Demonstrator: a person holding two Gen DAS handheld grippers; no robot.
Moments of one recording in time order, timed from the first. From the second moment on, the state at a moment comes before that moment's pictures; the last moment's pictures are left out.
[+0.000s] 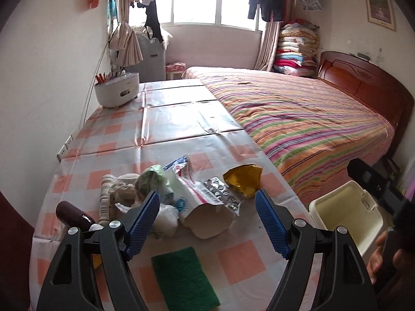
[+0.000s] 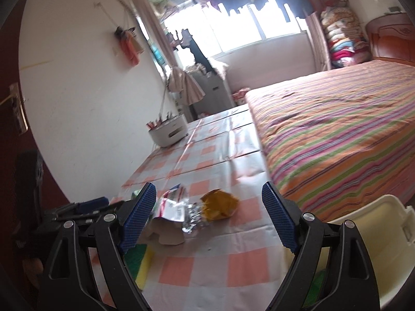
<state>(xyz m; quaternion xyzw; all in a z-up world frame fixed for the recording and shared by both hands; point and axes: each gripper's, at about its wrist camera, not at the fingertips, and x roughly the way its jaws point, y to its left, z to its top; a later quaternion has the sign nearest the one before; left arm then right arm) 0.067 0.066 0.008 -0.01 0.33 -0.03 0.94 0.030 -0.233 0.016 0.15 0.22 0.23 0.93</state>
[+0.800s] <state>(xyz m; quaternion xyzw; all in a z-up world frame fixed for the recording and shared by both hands) 0.060 0.191 0.006 -0.12 0.35 0.02 0.93 0.069 -0.051 -0.038 -0.26 0.30 0.26 0.88</state>
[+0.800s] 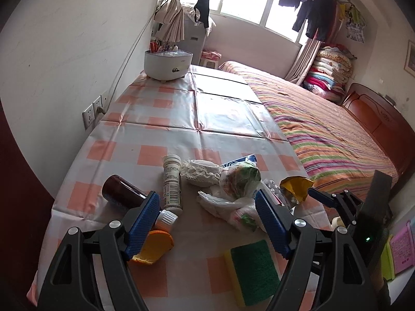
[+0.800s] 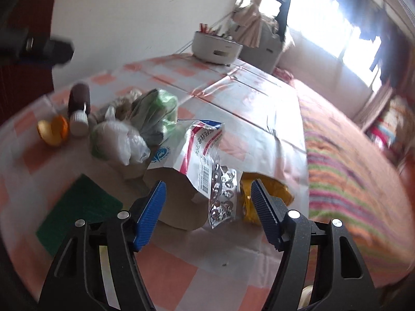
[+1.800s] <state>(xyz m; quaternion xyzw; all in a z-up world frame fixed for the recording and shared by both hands) 0.070 0.204 -0.004 -0.14 0.37 0.03 0.92 0.080 -0.099 0.014 0.05 0.31 0.40 0.86</state>
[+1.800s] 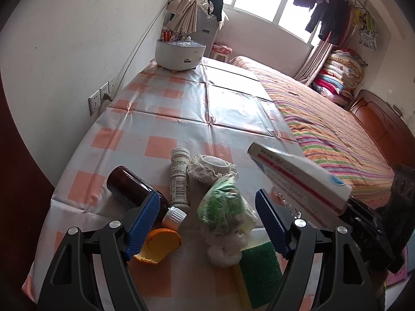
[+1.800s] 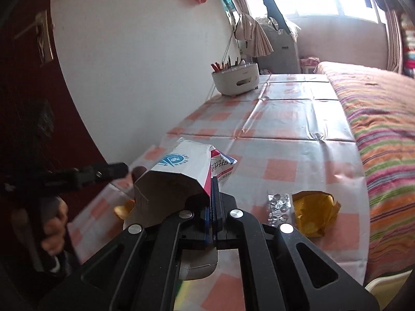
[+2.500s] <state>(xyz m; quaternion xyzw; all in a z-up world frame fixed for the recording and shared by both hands) 0.101 0.168 -0.062 -0.05 0.48 0.05 0.87 0.048 -0.143 0.031 0.14 0.28 0.42 0.85</state>
